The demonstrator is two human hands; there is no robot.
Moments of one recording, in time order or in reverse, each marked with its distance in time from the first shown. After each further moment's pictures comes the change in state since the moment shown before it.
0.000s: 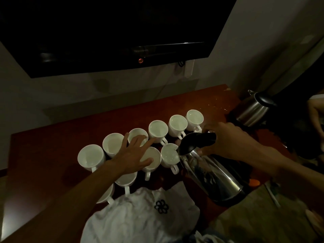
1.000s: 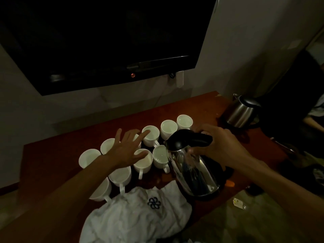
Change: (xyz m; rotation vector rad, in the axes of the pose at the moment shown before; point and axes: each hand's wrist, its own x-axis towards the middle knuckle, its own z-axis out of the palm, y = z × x) left_hand -0.015 0.032 -0.049 0.041 0.106 -0.061; right_hand -0.071 0.011 -0.002 0.355 0.210 -0.095
